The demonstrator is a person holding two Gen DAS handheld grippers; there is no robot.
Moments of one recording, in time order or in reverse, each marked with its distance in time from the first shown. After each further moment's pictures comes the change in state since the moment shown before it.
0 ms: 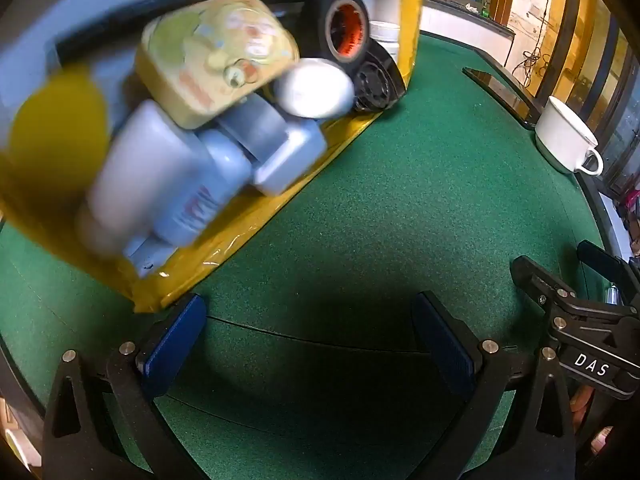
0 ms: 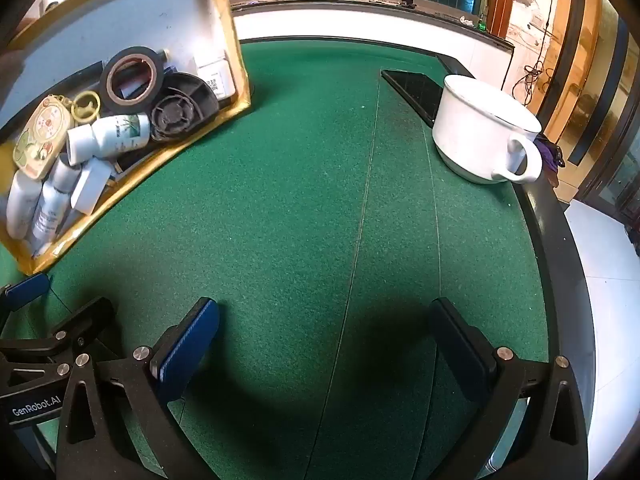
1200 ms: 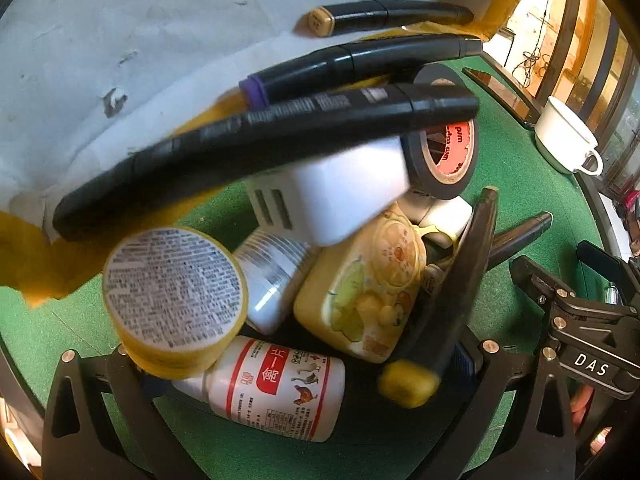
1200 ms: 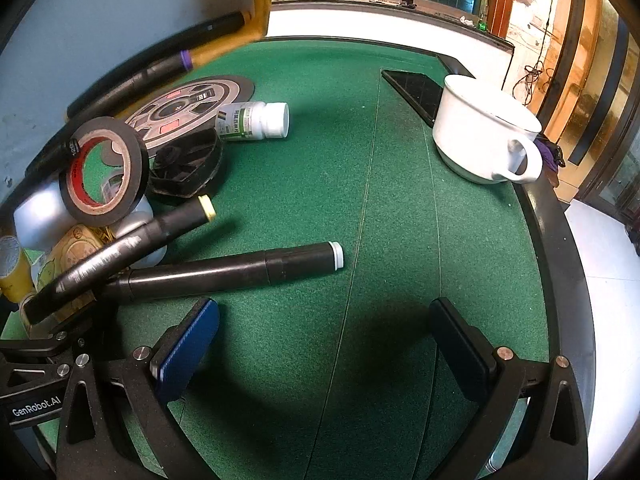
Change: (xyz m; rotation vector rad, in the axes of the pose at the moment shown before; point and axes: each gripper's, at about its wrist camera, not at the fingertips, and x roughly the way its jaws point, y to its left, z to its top) left arm 0.003 -0.005 0.004 -0.001 -0.002 -0.002; right arm 0.003 -0.001 -0.001 0.000 0.001 0.001
